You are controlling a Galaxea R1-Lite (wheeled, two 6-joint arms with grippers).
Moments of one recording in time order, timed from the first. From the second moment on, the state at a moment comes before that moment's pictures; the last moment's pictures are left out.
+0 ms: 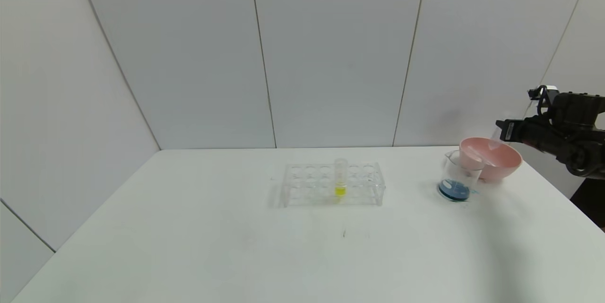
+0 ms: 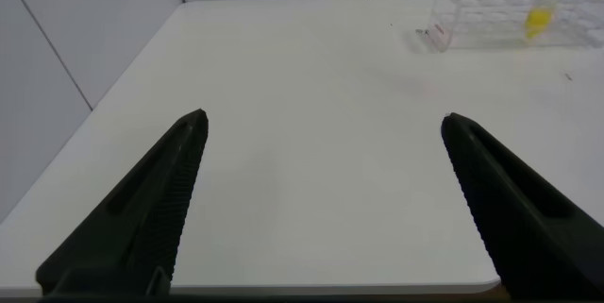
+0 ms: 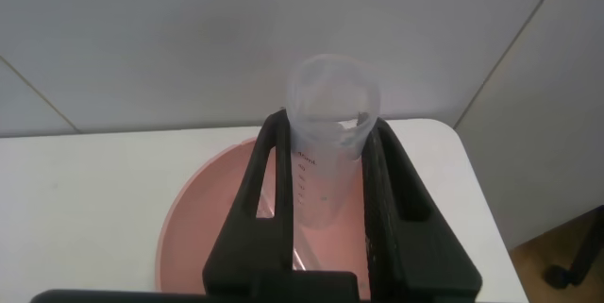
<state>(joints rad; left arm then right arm) 0.00 0.00 0.00 0.00 0.00 0.00 -0.26 2.23 -1.43 -0.61 0.17 -0.01</state>
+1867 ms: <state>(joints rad) 0.00 0.00 0.00 0.00 0.00 0.00 0.05 1.57 -0.92 -0.69 0.04 0.11</state>
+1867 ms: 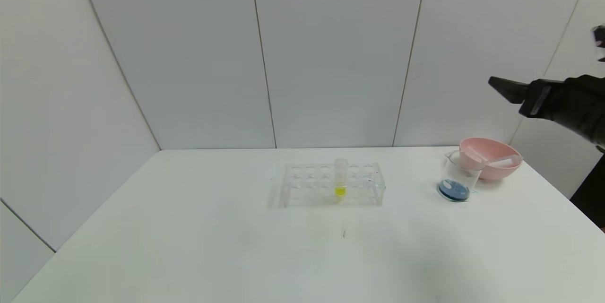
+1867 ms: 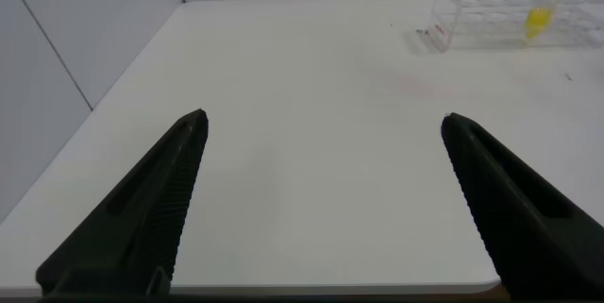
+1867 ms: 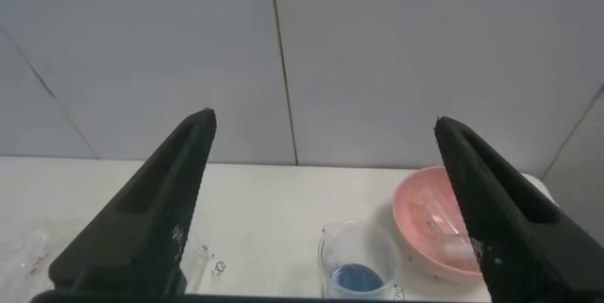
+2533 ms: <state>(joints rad) 0.00 0.00 0.00 0.00 0.00 0.00 0.04 0.77 -0.52 -0.61 0.11 0.10</state>
